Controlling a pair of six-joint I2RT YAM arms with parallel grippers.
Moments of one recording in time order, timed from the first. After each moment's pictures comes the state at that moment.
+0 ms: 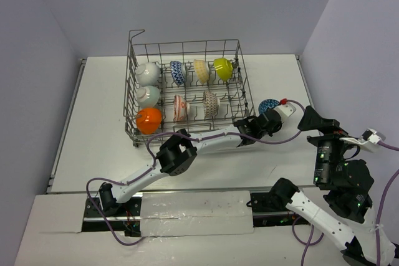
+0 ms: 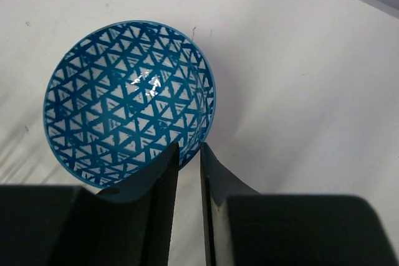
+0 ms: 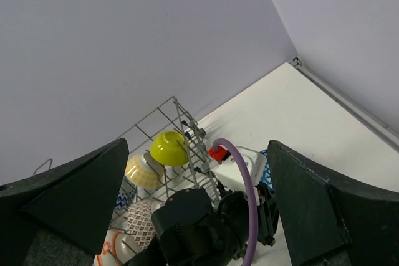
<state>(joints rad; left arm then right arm) -1.18 2.67 2.34 -0.10 -0.30 -0.04 0.78 0.16 0.82 -0.37 1.08 0.33</state>
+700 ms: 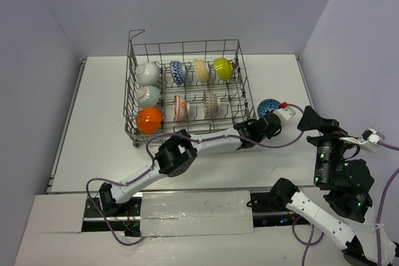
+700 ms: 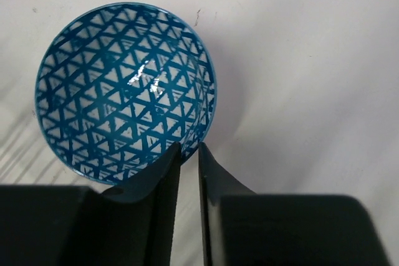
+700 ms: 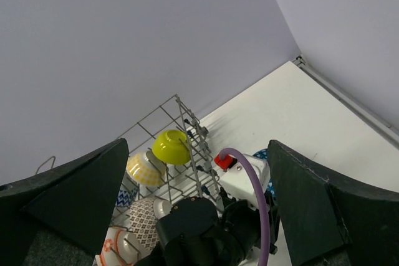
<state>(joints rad) -1.20 2.63 2.26 -0.07 -0.34 -0.02 0.79 0.16 0.82 -0.36 1.08 0.33</state>
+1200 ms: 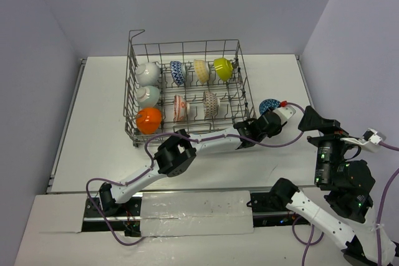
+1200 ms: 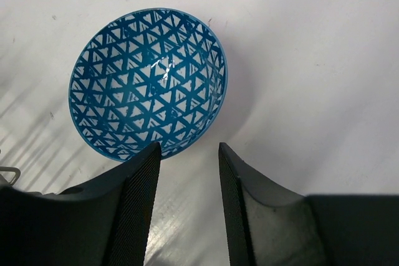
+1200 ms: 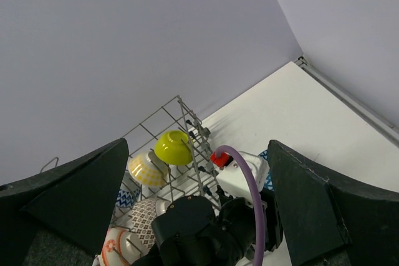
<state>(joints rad) -1.20 2.61 2.26 -0.07 -0.37 -0.01 0.79 0.15 0.82 -0.36 1.08 0.33</state>
